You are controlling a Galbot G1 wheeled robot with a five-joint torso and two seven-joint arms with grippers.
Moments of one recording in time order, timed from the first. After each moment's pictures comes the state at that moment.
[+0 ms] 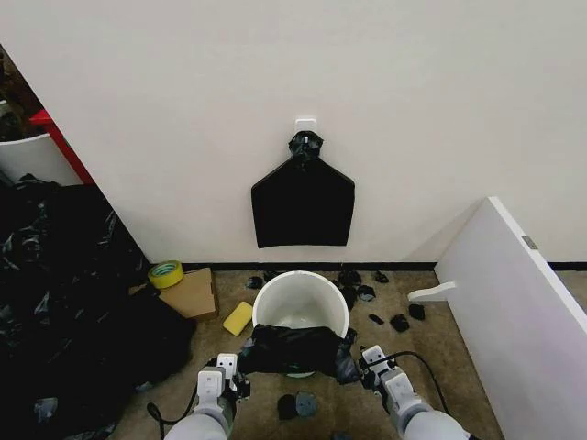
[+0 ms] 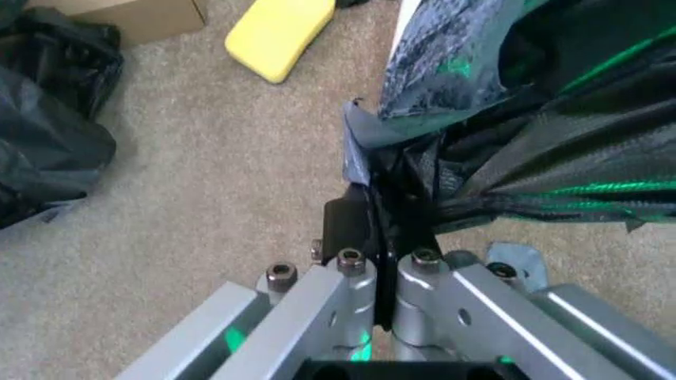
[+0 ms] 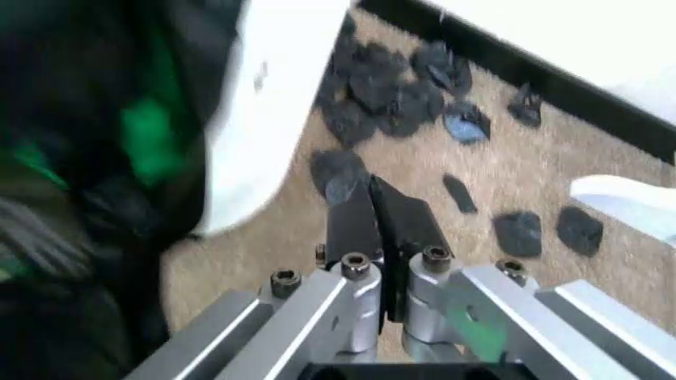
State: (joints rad) left arm 1.46 -0.97 0.01 -2.17 -0.84 0.51 -0.80; right arm -1.31 0.73 -0.19 2.08 0.53 -0.39 0.58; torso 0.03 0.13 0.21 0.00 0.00
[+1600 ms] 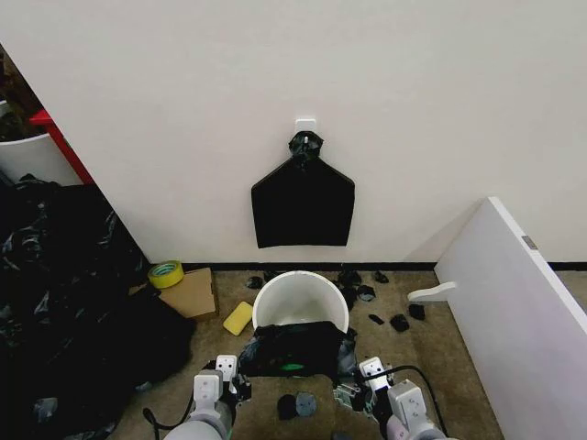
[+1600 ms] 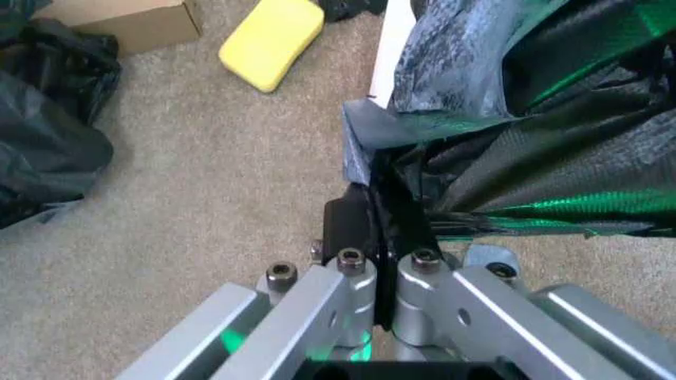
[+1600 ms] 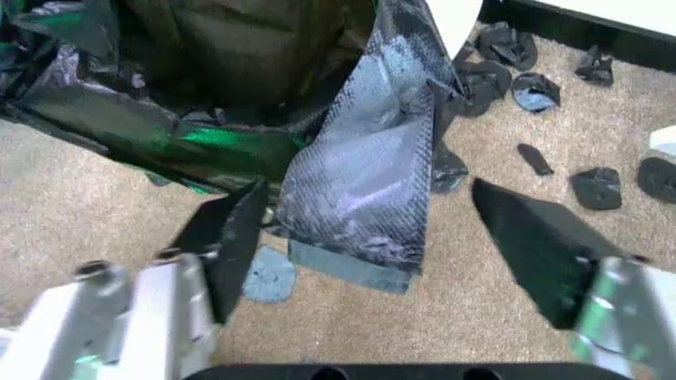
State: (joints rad) left arm 1.50 -0.96 0.00 -2.22 -0.84 0.50 -0.80; right arm -1.41 0.69 -0.19 2.36 0.73 -0.47 0.72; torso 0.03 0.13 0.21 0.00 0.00
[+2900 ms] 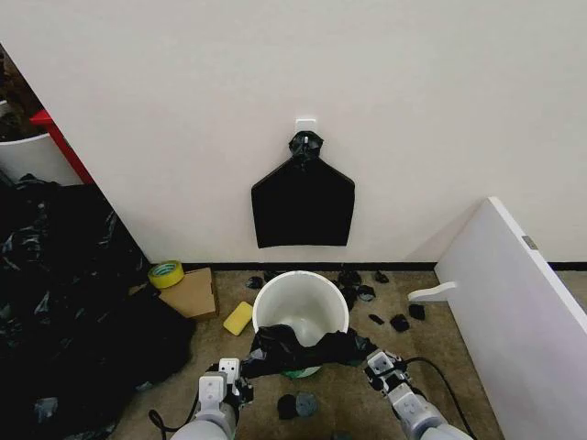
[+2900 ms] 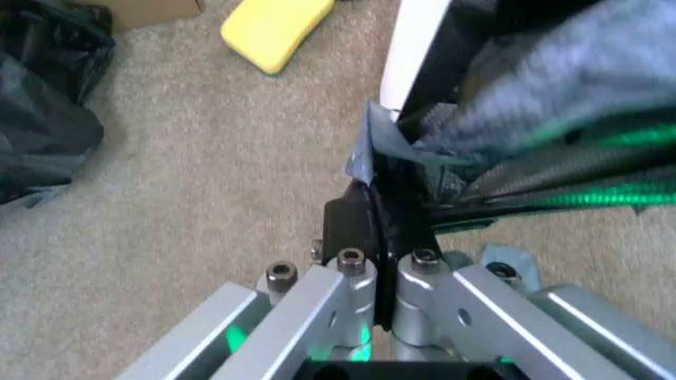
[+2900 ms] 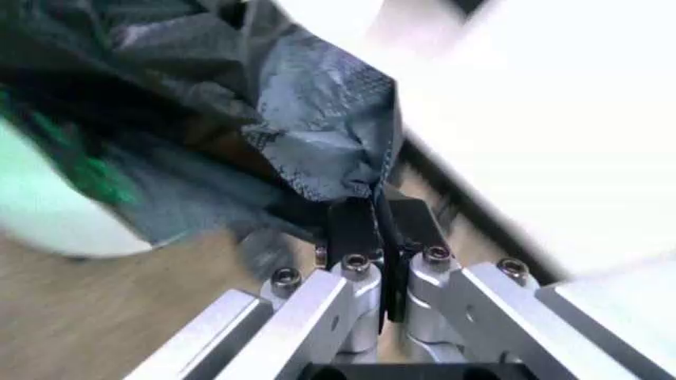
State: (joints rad) left arm 1.46 -1.01 0.01 -2.14 -0.83 0.49 -0.80; right arm -1.37 0.71 -0.14 1.97 0.06 -0.22 0.49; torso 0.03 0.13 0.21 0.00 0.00
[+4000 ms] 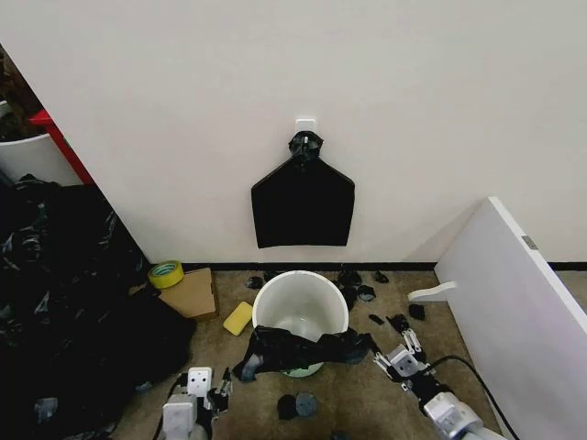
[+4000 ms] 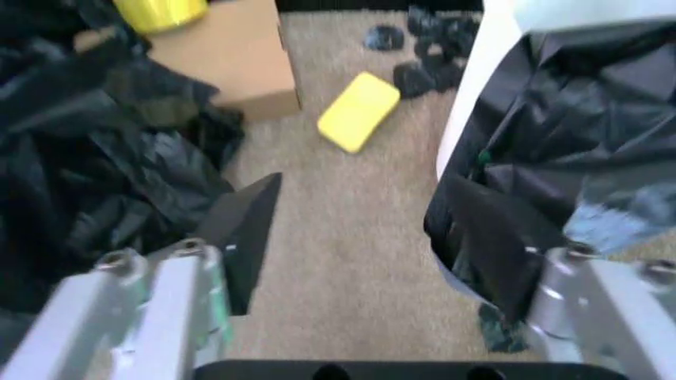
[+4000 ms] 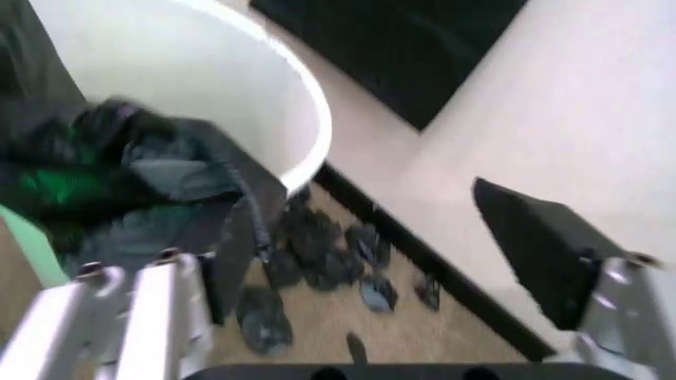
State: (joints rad) left arm 1.79 -0.93 -0.14 -2.40 -0.55 0.36 -0.80; right arm -1.65 0.53 0.11 2.17 0.11 0.02 0.45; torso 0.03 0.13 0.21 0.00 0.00
